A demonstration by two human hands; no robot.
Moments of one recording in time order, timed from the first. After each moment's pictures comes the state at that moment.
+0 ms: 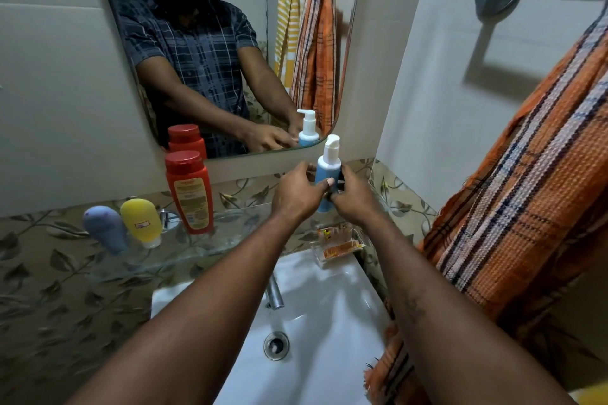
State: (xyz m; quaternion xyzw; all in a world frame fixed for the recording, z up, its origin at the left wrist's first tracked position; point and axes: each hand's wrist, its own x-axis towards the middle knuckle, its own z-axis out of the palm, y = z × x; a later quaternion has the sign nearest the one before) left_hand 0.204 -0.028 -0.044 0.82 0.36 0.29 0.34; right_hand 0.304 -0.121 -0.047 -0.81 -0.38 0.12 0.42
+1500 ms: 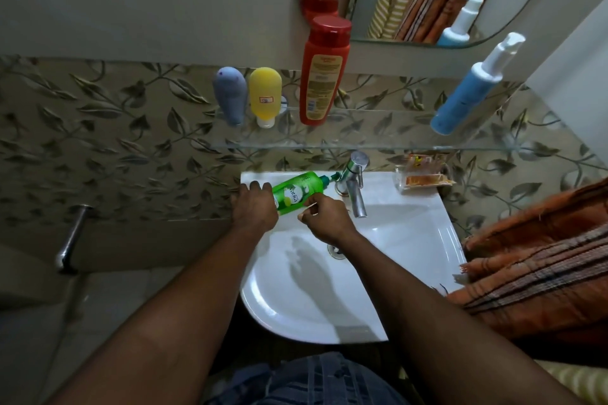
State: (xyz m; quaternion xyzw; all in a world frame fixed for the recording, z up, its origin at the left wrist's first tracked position) left_hand -0.062 0.036 -0.273 0.84 0.54 -0.06 0.09; right_hand 0.081 -0.070 -0.248 -0.82 -0.44 0.30 0.23
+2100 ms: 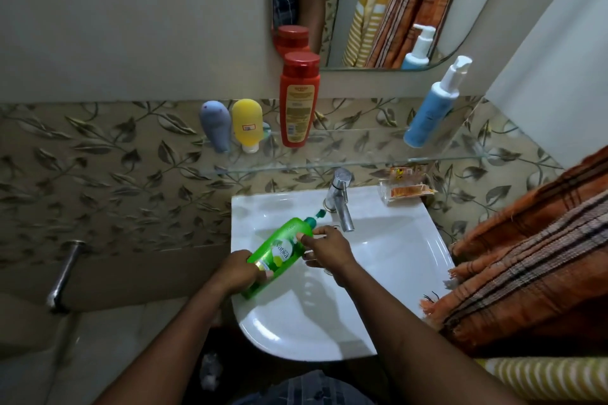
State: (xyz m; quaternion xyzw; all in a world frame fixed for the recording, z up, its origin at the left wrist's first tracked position) left_hand -0.123 -0.016 -0.268 0.66 0.56 -0.02 0.51; right_hand 0.078 -0.108 -0.258 -0.74 -0.17 0.46 0.45
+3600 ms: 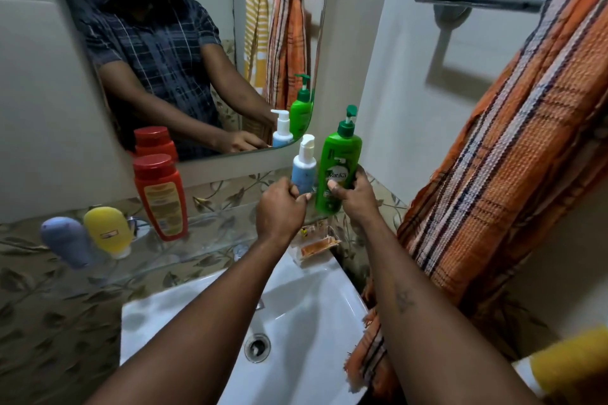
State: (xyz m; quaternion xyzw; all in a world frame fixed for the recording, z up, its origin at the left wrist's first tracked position) left_hand 0.197 -0.055 -0.075 0.80 0.38 0.34 0.31; right_hand 0.335 -0.151 -0.074 -0.67 -0.26 0.14 0.68
